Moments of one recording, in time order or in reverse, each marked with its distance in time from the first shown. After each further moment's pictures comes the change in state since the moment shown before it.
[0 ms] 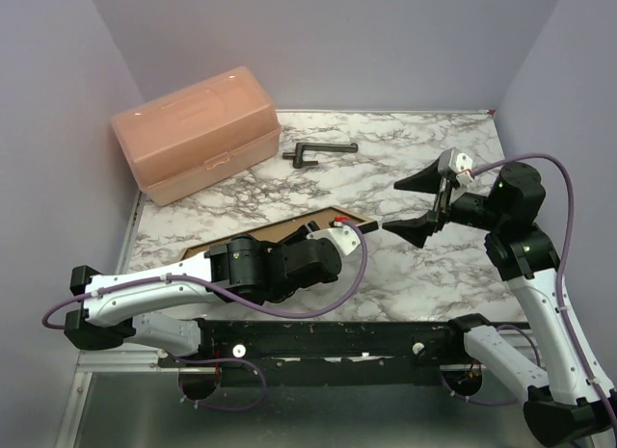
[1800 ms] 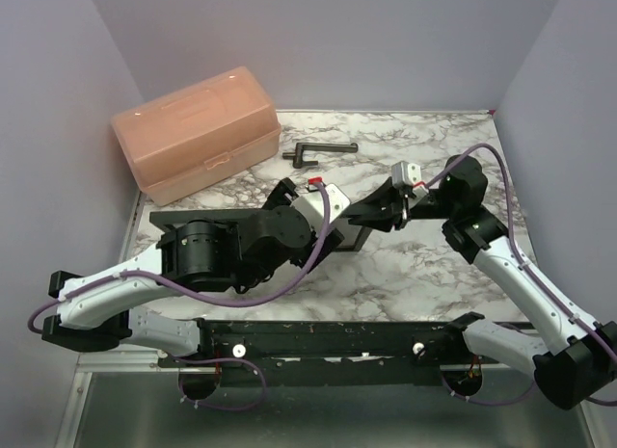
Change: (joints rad) left arm 0.011 -0.032 0.242 0.043 0.035 0.002; right arm 0.235 0.206 -0.125 0.386 -0.157 -0.123
